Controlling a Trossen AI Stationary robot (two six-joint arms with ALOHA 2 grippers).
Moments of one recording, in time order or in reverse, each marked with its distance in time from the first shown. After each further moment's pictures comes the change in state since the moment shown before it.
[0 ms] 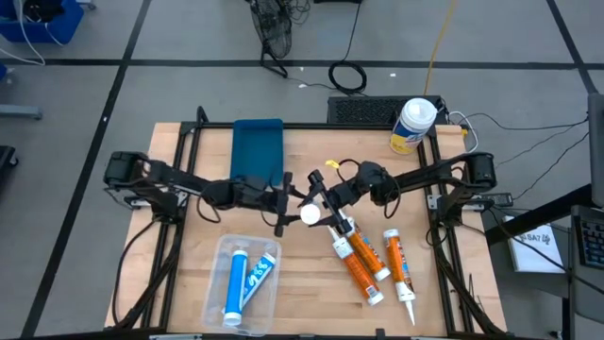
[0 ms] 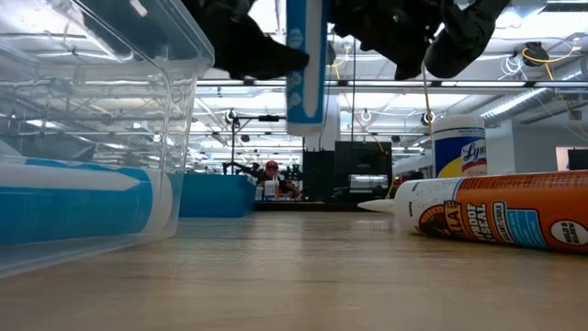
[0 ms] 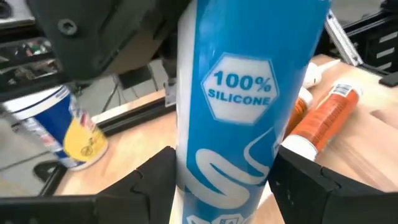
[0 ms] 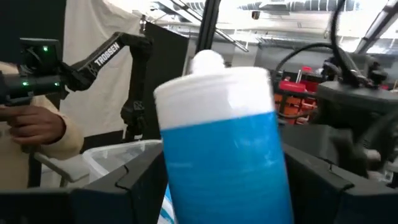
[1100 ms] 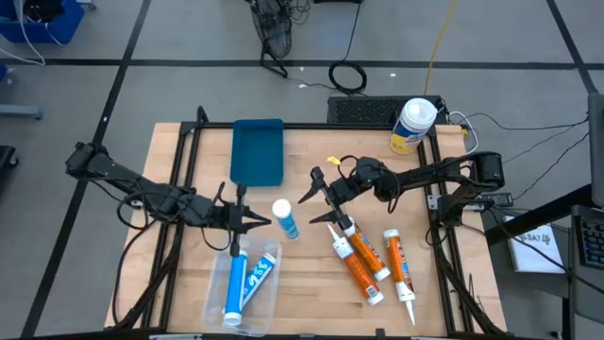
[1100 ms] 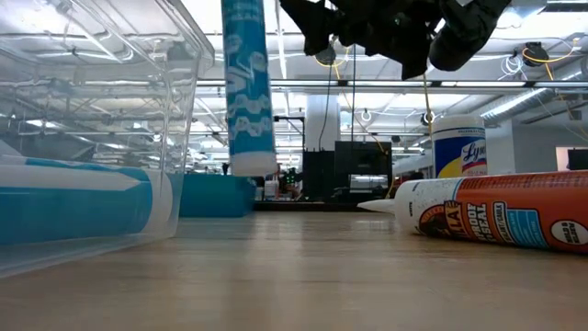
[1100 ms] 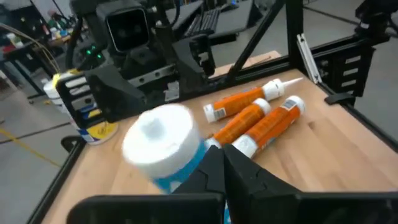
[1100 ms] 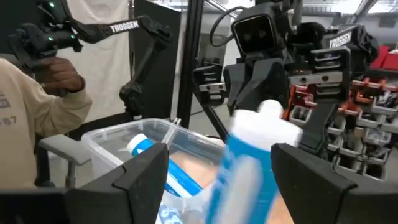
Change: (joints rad) left arm -0.375 -0.481 0.004 -0.554 -0.437 -0.182; right arm -0.039 -0.062 -0.003 -0.196 0.005 0.001
